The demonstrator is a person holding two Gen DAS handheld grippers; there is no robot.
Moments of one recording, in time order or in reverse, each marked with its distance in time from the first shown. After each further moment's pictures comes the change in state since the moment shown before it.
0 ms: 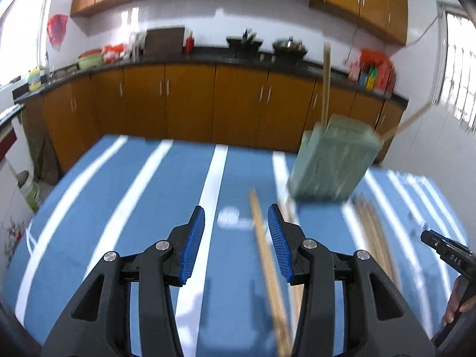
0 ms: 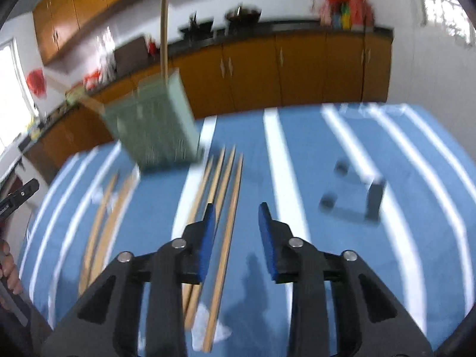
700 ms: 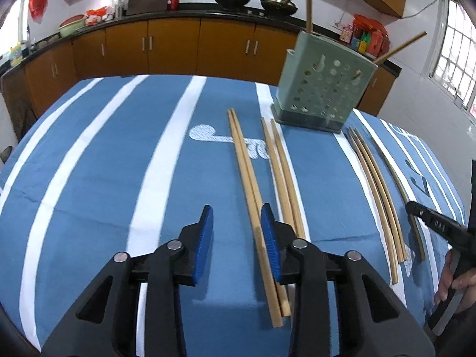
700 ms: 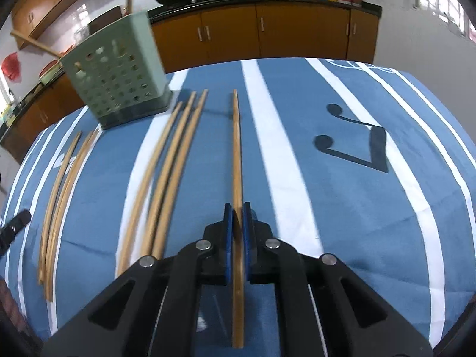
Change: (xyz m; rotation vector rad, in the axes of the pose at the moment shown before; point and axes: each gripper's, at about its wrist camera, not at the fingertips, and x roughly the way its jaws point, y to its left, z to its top) left arm 0.028 -0.014 -0.063 0.009 0.177 -0.087; right arm 0.035 -0.011 -0.029 0.032 0.111 -0.126
